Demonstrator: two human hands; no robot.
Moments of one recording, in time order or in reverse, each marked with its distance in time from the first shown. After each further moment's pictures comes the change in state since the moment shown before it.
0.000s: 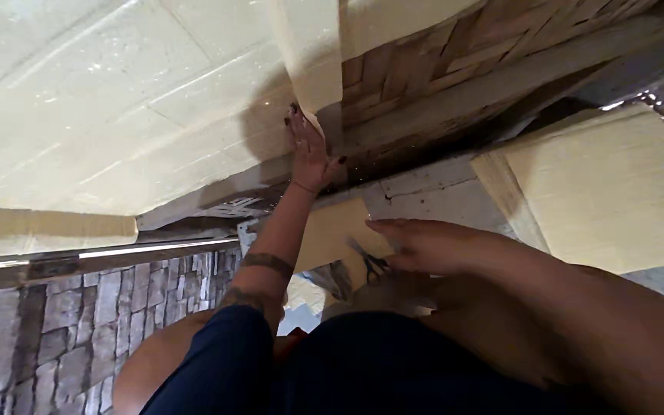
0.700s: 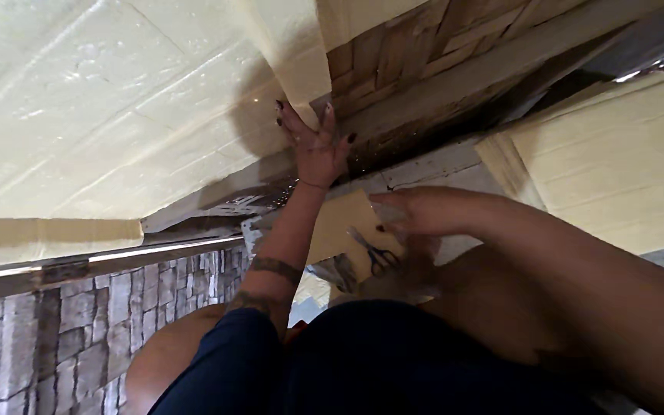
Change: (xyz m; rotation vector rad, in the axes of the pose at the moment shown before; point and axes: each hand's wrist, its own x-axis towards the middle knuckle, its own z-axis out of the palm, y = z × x) left_hand 0.011 0.031 0.007 0.134 0.031 -0.137; right_hand 0.008 0.007 -0.025 -0.019 0.118 0.024
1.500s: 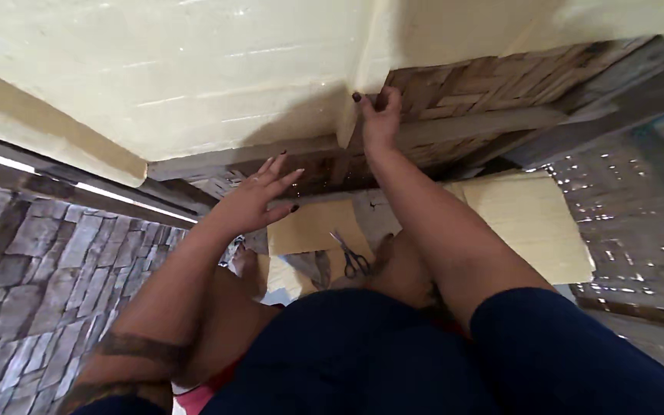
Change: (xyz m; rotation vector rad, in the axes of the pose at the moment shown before) left_hand -0.052 -0.054 -0.275 -0.254 -0.837 0.030; right_hand 0.120 -0.083 -0.034 0.741 1.354 -0.281
